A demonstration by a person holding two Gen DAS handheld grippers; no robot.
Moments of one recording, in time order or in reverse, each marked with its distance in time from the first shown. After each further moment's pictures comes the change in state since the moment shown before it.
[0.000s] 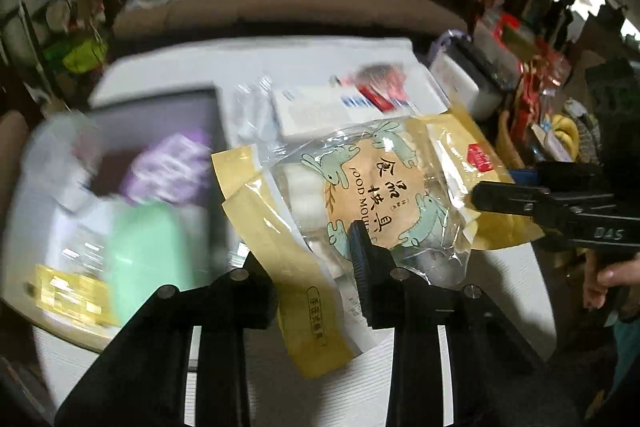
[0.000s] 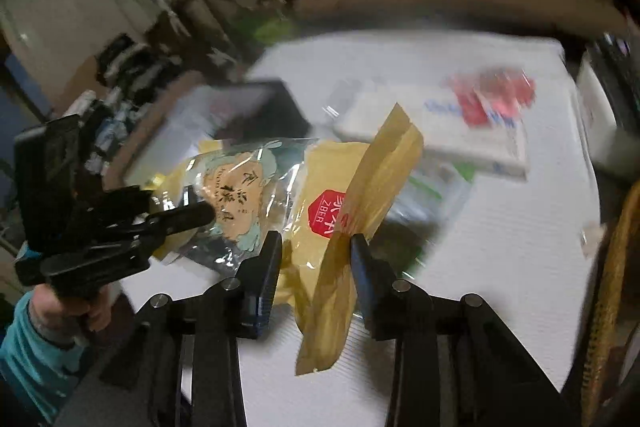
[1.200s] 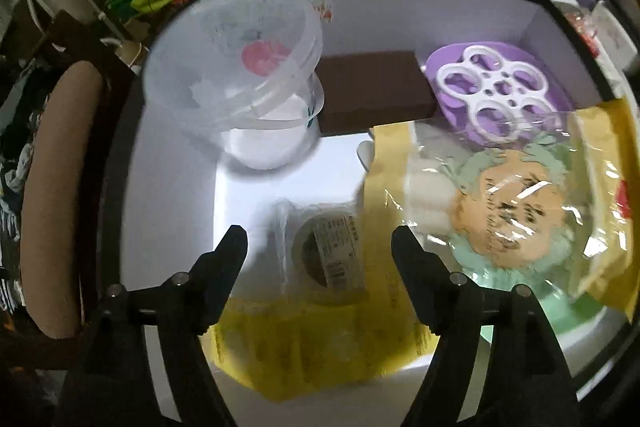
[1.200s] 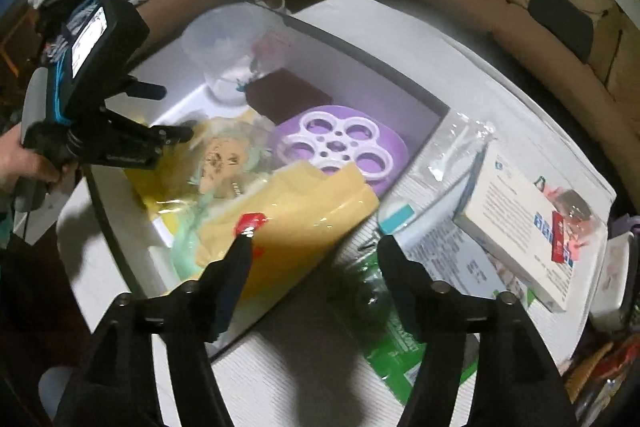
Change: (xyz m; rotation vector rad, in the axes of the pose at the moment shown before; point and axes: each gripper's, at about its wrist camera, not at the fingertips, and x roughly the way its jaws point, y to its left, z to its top) left arm 0.101 0.254 -0.026 -0.006 0.324 0.280; right arm 0.204 0.144 0.057 -0.358 0.271 -0.254
